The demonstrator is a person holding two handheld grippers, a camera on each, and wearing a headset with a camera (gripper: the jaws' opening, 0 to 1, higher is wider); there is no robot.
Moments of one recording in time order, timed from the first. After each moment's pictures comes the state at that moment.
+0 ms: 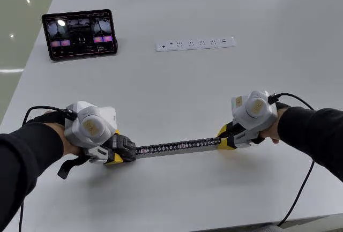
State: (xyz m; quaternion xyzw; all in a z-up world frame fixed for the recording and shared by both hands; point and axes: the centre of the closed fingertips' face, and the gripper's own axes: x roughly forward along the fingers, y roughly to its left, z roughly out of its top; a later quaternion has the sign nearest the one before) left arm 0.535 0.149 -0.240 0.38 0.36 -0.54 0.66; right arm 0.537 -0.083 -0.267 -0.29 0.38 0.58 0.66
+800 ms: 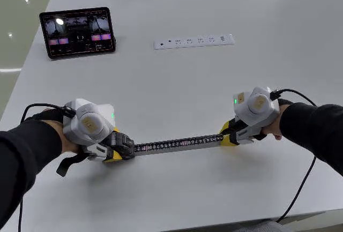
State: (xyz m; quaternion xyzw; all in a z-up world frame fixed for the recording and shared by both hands) left arm 0.533 0.147 -0.239 0.38 0.36 -0.54 0.66; right arm 0.537 -0.094 -0.268 -0.29 0.39 0.57 0.66
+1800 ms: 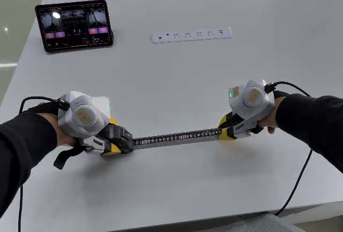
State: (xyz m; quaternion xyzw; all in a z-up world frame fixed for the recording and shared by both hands) left arm 0.535 0.148 -0.237 0.37 0.36 -0.55 0.66; right arm 0.539 -0.092 -0.269 -0.31 0.40 0.57 0.65
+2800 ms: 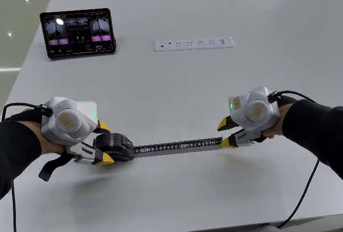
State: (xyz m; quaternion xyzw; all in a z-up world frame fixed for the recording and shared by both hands) left arm 0.528 0.161 -0.218 0.32 0.35 -0.54 0.70; right arm 0.536 -0.086 -0.236 -0.36 0.34 0.56 0.66
